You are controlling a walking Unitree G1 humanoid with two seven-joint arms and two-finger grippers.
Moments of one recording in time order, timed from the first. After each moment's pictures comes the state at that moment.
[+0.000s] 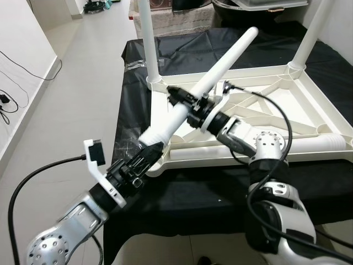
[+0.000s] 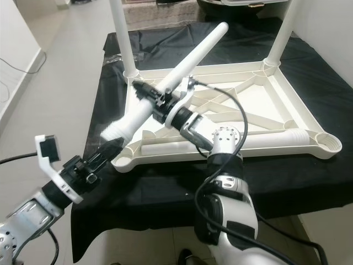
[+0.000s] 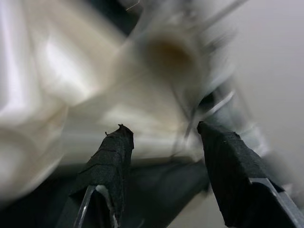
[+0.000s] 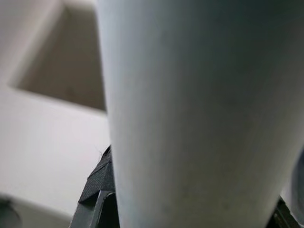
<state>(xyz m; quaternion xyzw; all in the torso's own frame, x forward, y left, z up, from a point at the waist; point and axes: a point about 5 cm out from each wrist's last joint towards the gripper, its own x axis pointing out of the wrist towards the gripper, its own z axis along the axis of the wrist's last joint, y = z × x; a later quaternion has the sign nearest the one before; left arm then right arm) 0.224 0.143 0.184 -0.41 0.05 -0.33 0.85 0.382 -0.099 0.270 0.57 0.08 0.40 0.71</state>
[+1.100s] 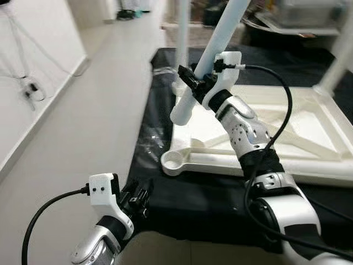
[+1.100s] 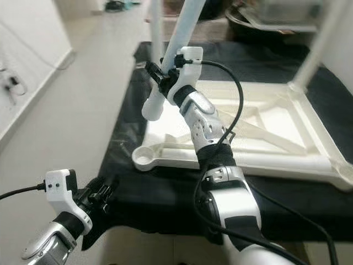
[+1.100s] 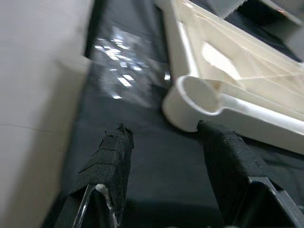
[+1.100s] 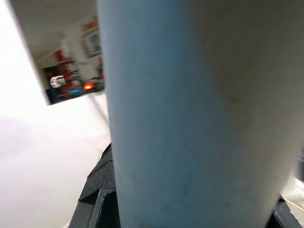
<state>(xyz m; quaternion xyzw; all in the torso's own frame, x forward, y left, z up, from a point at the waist) 0.200 0.121 0.150 -0.23 0.07 -0.12 0.96 0.397 -0.094 0.284 0.11 -0.14 0.29 0.94</state>
